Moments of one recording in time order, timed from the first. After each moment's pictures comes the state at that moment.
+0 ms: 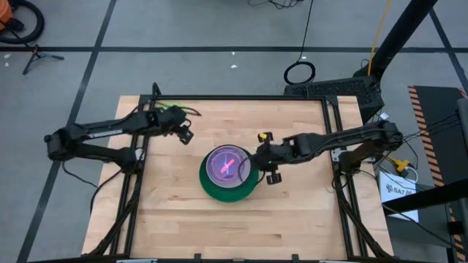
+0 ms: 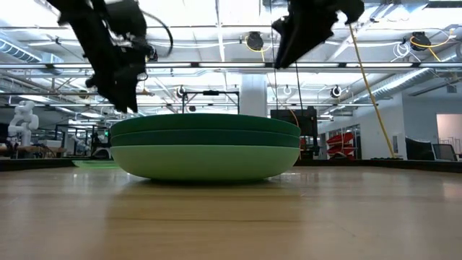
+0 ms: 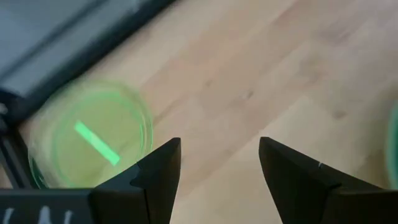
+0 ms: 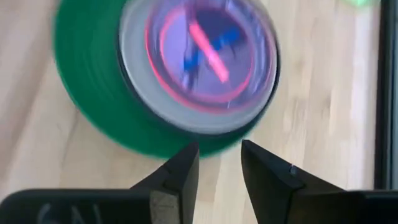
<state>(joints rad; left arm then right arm) 0.39 1.09 0.78 -0.70 -0.33 -0.35 0.13 1.52 1.26 -0.77 0.21 -0.19</state>
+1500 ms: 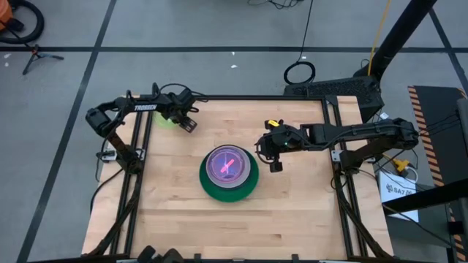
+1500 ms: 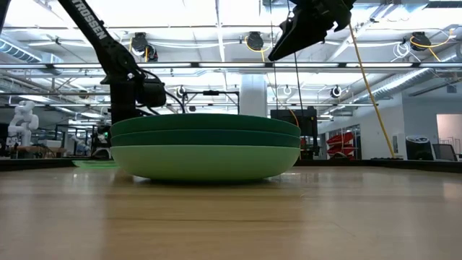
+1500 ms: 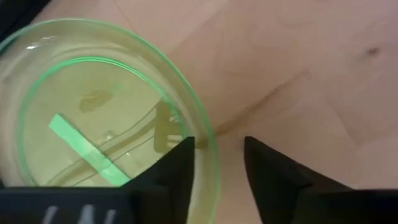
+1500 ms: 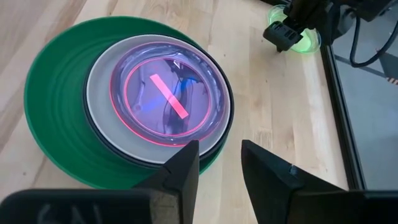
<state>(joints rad) 0.81 1.66 0.86 -0.56 -0.17 -0.09 0.01 1.32 1.04 -0.44 0.13 -0.28</state>
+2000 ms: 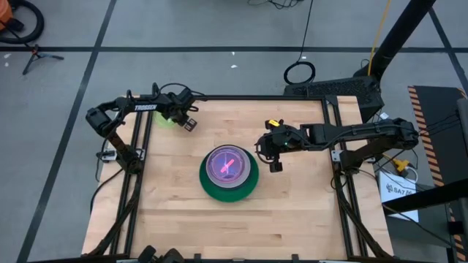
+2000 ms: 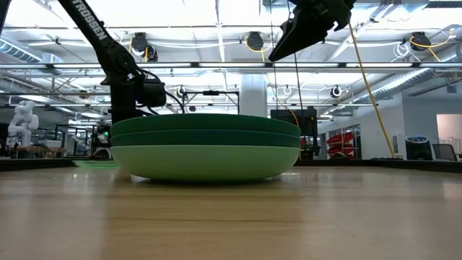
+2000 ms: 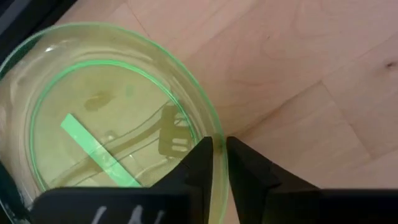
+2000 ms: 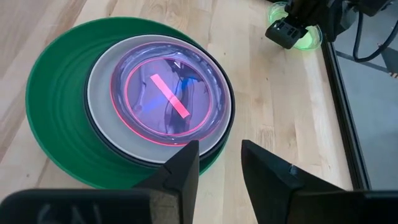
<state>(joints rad) 0.81 1.66 0.86 -0.54 -0.19 -0.11 0.01 1.32 1.04 -0.44 0.13 -0.26</state>
